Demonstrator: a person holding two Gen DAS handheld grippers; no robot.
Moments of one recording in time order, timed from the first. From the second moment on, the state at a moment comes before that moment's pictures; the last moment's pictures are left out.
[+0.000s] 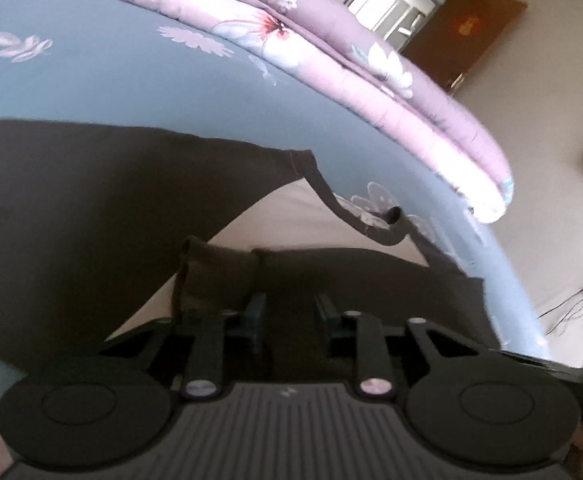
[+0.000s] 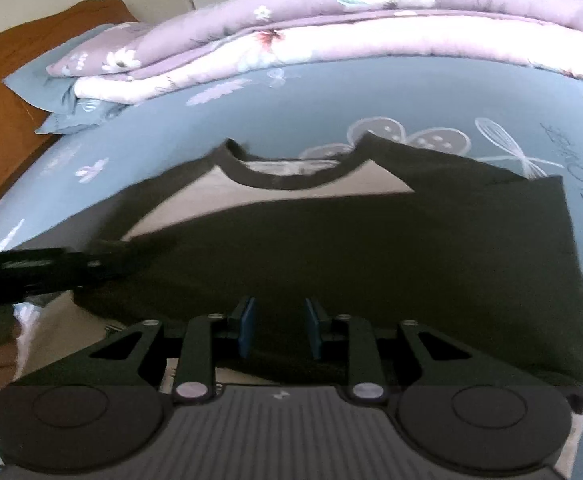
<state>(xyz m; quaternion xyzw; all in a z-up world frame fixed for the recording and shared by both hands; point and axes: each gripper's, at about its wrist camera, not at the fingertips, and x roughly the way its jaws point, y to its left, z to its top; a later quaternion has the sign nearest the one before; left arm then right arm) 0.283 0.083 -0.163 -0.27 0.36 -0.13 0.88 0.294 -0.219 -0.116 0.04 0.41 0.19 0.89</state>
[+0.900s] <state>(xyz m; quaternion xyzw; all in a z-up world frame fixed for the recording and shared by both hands) 0.294 0.041 -0.134 -0.21 0.37 -0.17 0.89 0.279 -0.165 -0.118 0.02 0.42 0.26 0.87</state>
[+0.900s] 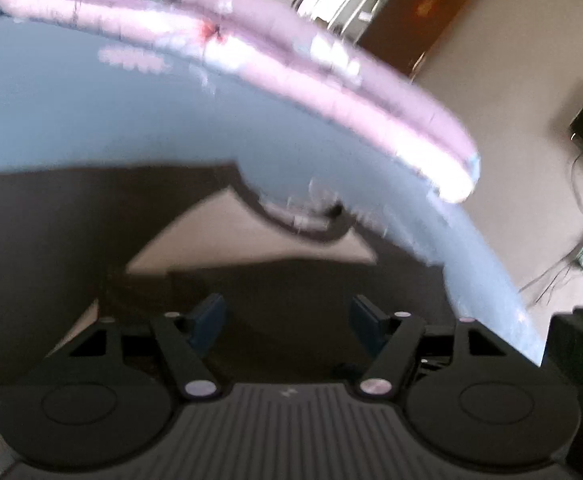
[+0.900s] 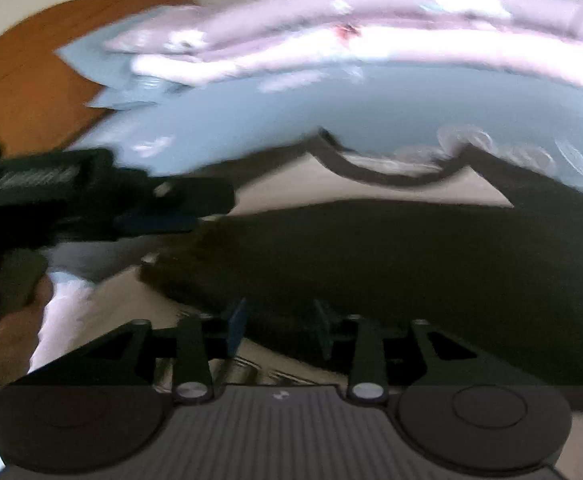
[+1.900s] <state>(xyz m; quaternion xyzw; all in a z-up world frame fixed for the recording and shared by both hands) 0.285 0.012 -0.152 -0.16 0.43 -0.16 0.88 0.266 -0.360 -0.112 0.17 0.41 0.02 0.90</state>
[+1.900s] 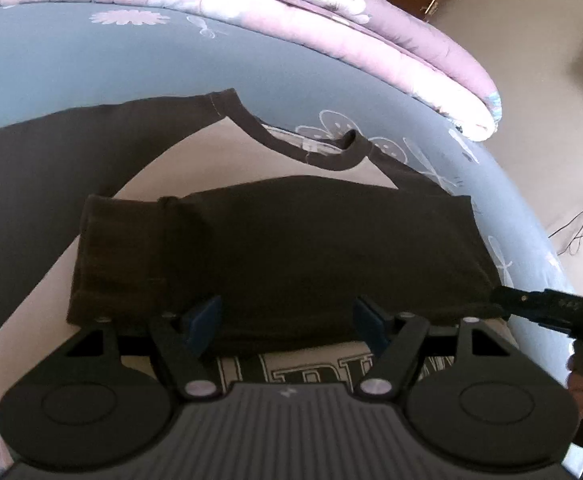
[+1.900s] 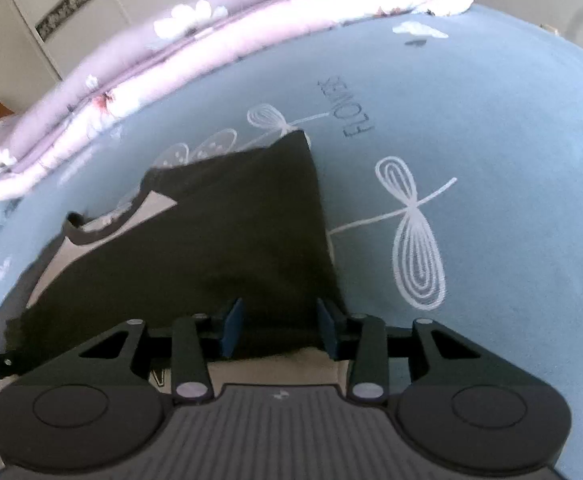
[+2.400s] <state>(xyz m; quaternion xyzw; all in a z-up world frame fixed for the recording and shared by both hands) 0.165 0.111 -0.080 -0.24 0.43 -0.03 0.87 0.150 -0.318 0.014 0.10 0.33 0.09 0.94</state>
